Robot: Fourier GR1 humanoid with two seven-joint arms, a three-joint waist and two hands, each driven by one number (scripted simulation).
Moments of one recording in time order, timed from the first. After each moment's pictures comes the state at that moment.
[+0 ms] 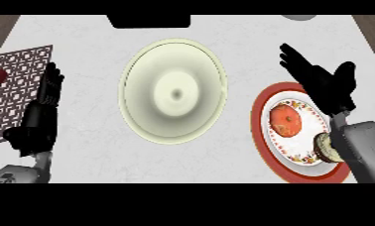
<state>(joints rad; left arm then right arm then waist) -0.07 0.46 -0.18 -1.48 0.22 0.43 -0.18 -0.35 -0.49 0.20 -1.35 -0.32 0.10 0.14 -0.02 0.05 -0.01</state>
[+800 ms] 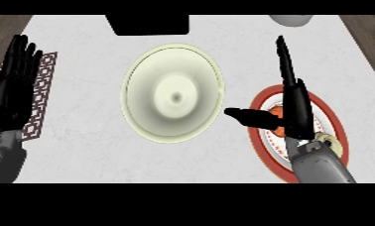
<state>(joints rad) -0.18 0.53 -0.04 -1.51 0.37 0.29 -0.10 -0.27 -0.28 0.36 -1.60 0.24 -0.54 0.01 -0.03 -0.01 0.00</state>
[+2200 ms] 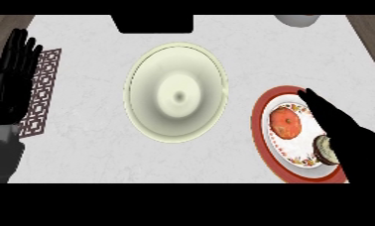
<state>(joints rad) -0.22 0.52 0.00 -1.48 0.37 0.21 -0.08 -0.15 -0.67 0.39 -2.28 0.35 0.21 1.09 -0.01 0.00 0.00</state>
